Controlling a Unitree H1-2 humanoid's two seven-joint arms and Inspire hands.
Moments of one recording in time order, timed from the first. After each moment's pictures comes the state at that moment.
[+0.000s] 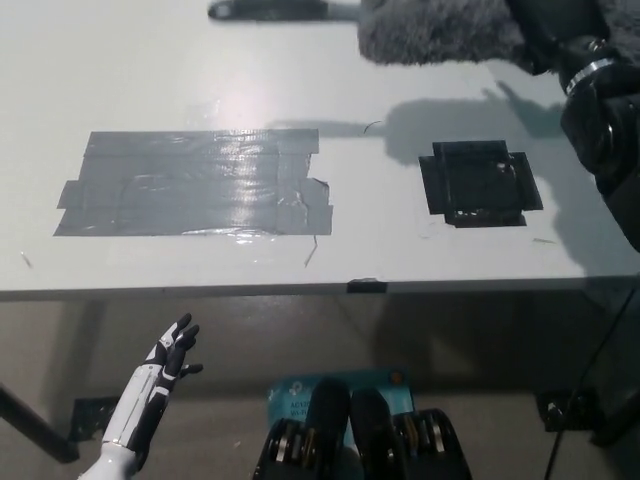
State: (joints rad) left_arm 0.02 0.21 -0.04 -0.01 0.09 -0.10 -0.10; right_arm -1.07 -0.41 0.46 0.73 -0.80 0.00 -0.04
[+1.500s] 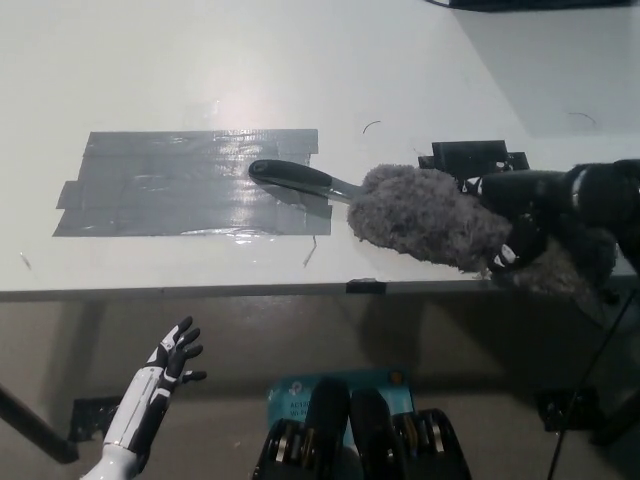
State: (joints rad) left_arm 0.02 0.20 -0.05 0.01 0.09 -0.10 -0.10; right_arm -0.90 -0.54 0.50 0.32 -0.48 0.25 0.87
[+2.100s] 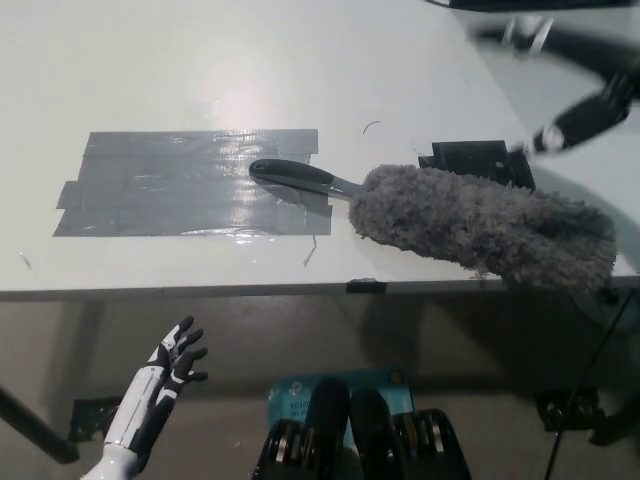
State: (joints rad) left_arm 0.02 0.20 -0.05 0.00 0.09 -0.10 -0.10; right_arm -0.92 -0.53 0.06 -0.08 -0.27 0.38 0.86
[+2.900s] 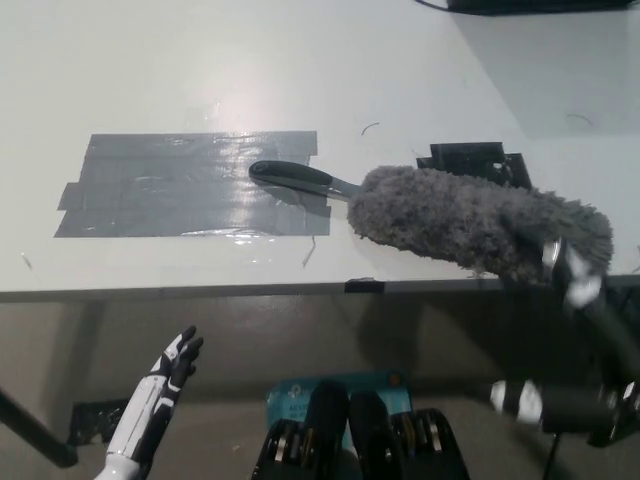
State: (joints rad) left_arm 0.06 0.20 -0.06 0.00 0.10 -0.11 -0.10; right_arm -0.02 -0.05 -0.14 -0.72 -0.18 0.28 0.62
